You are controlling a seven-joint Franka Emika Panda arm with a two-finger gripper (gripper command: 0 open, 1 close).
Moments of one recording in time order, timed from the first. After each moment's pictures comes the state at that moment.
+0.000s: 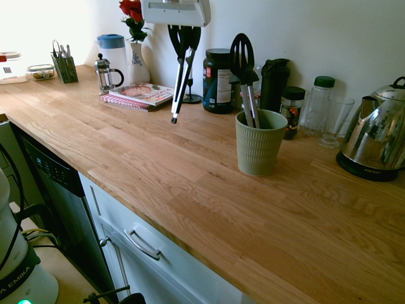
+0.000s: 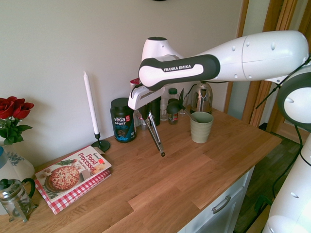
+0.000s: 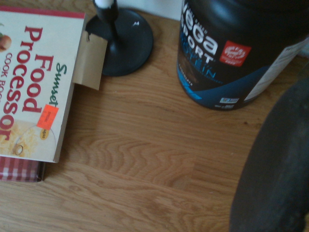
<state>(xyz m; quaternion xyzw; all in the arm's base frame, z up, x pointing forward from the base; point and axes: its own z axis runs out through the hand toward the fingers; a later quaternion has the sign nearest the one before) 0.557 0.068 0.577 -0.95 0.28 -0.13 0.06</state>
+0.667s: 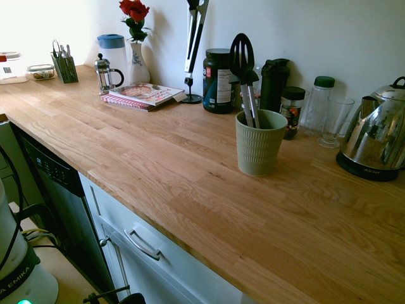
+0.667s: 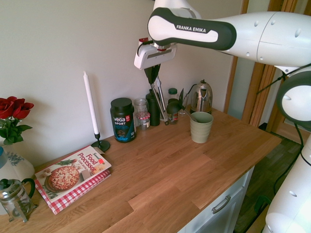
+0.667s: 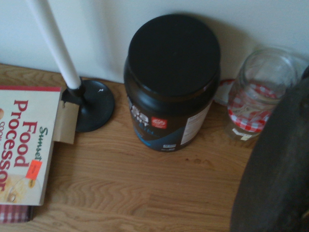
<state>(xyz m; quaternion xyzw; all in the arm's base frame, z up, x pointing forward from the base) 0.562 0.015 0.712 -0.93 0.33 -0.17 0.06</state>
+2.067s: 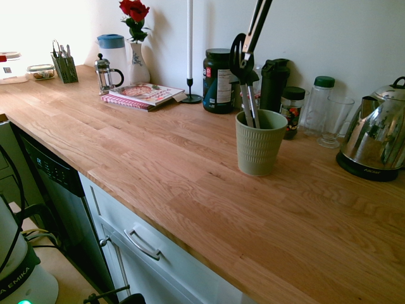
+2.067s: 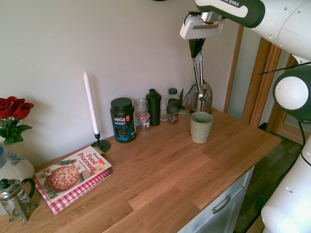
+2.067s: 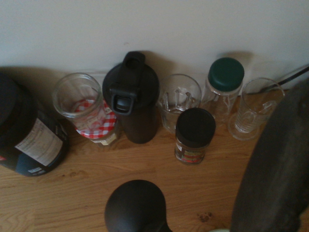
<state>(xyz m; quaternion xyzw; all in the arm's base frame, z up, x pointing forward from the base) 0.507 -0.188 0.757 -0.87 0.46 -0.18 0.06</state>
